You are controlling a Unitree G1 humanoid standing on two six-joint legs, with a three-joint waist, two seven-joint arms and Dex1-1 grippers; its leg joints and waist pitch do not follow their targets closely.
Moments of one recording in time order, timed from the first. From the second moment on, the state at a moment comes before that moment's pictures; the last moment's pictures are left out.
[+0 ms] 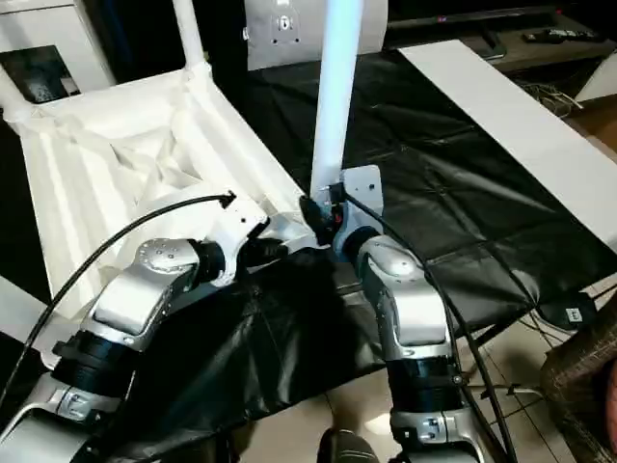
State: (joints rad) left arm -0.53 0.18 -0.24 0.19 0.05 0.57 -0.71; right arm -0.43 0.00 -0.01 0.05 0.08 0.53 0.32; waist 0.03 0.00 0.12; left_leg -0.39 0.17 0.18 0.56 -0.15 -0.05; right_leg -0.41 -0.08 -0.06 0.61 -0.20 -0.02
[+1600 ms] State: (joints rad) left arm -0.56 0.51 -0.40 0.32 -0.04 0.07 -1.41; right arm -0.43 -0.50 0.19 0.18 0.33 0.29 1.45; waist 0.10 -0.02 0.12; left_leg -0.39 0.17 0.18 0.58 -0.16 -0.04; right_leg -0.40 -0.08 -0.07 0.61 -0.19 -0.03
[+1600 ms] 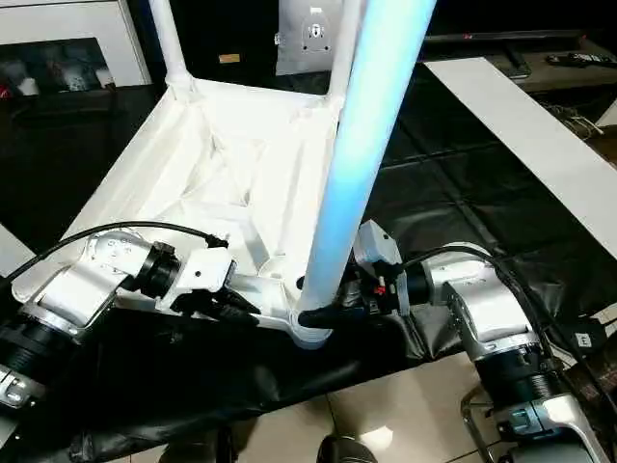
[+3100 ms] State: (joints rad) left arm -0.54 0.39 -0.31 0.24 0.04 0.31 -1.04; right arm -0.37 -0.32 0.03 0.16 0.22 0.26 0.96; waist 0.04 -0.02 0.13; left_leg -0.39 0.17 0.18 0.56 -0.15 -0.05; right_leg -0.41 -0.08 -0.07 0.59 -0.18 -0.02
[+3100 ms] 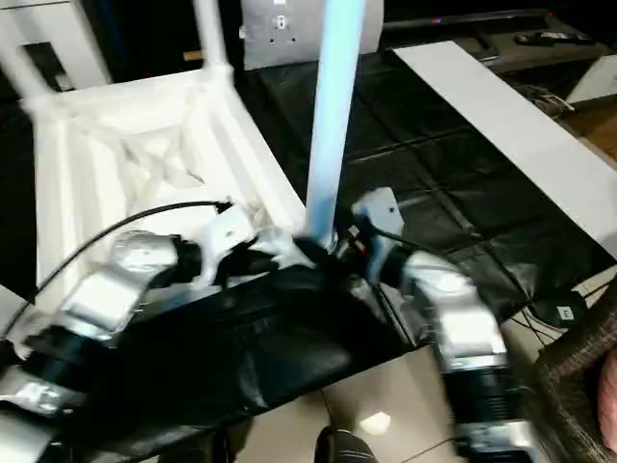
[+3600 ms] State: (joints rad) left arm -0.57 0.54 -0.37 0.31 -0.01 0.09 -1.39; right arm -0.47 -0.48 0.16 0.31 0.26 0.17 1.43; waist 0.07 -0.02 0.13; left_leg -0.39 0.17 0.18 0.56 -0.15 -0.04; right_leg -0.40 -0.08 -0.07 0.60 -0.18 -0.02
